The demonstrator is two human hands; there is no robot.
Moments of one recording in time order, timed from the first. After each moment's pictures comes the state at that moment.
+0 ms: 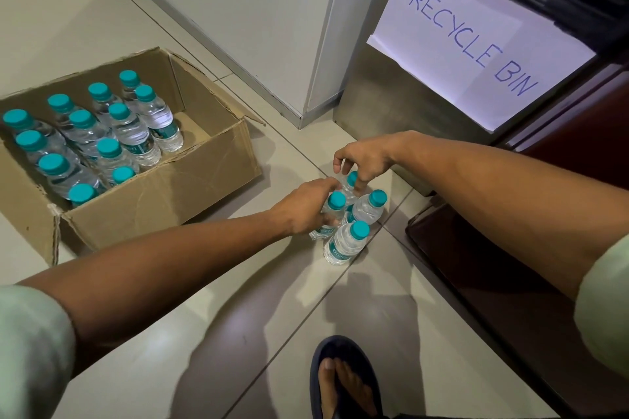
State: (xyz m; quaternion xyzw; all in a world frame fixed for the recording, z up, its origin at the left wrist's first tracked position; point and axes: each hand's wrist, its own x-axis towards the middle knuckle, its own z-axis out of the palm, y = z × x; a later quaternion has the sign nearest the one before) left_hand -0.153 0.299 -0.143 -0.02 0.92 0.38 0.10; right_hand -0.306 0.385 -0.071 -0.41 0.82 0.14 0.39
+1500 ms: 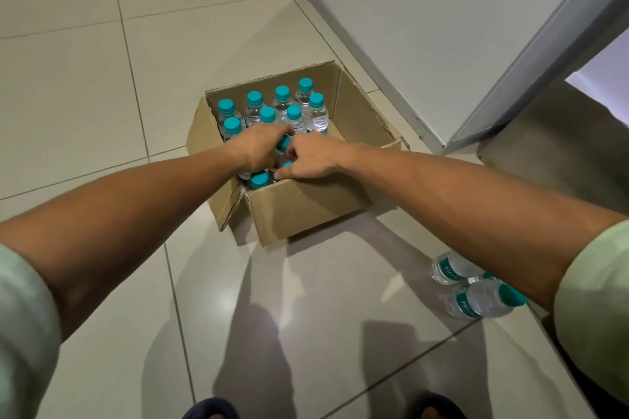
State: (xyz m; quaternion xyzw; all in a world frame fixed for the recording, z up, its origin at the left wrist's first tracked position) left_hand -0.023 0.016 -0.121 -0.25 0.95 0.15 0.05; right_hand -0.138 0.117 -0.096 -0.63 0.73 0.02 0.26
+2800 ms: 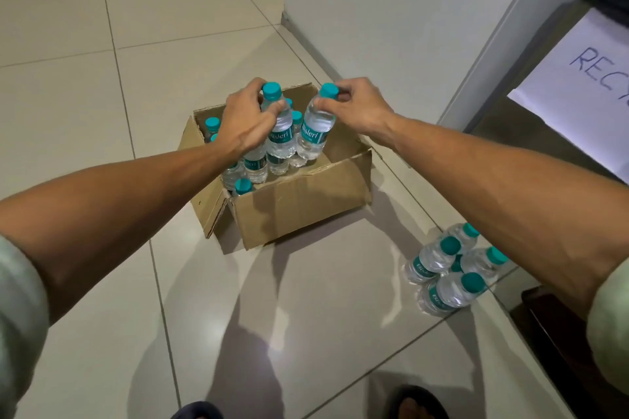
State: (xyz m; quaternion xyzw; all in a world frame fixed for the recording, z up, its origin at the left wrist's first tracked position) left_hand -0.040 0.044 -0.055 -0.34 0.84 0.32 -0.29; right_hand -0.206 0.174 -0.017 -0.44 0.78 -0.40 0.22
